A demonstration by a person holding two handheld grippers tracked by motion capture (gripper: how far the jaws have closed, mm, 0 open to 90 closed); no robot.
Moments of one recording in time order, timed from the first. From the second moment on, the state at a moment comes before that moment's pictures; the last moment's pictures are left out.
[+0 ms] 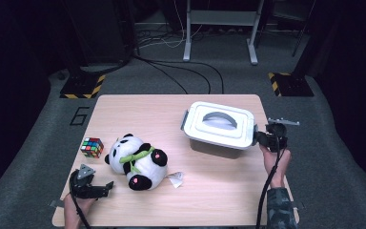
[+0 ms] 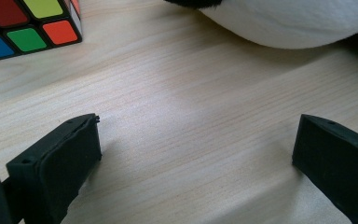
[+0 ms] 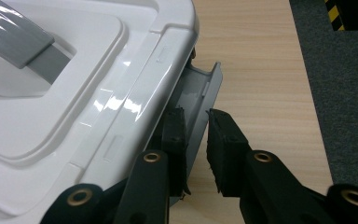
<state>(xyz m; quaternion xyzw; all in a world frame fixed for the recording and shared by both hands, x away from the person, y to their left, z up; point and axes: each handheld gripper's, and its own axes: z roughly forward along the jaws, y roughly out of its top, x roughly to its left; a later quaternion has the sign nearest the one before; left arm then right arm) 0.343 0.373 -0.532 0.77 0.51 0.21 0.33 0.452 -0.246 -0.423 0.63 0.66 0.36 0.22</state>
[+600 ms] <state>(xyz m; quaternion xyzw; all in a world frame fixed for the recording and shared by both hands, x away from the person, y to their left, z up) 0.343 0.373 -0.532 0.77 0.51 0.21 0.33 0.446 -0.258 -0.411 0.60 0.65 0.38 0.24</state>
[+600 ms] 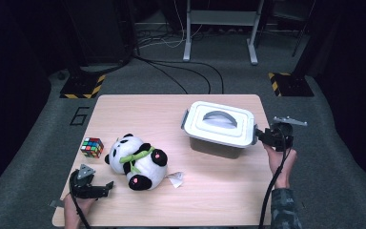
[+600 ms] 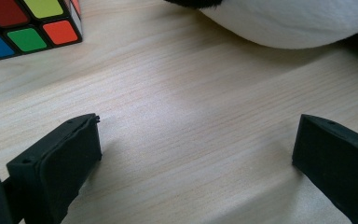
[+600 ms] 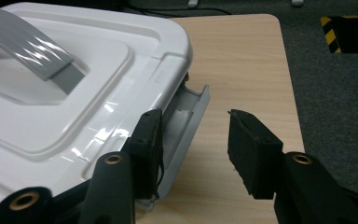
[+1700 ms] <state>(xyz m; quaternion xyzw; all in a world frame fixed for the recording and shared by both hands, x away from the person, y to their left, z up) 0.343 0.373 -0.532 0.76 0.51 0.22 0.33 0.511 -0.169 -0.384 0.47 0.78 0.38 0.17</state>
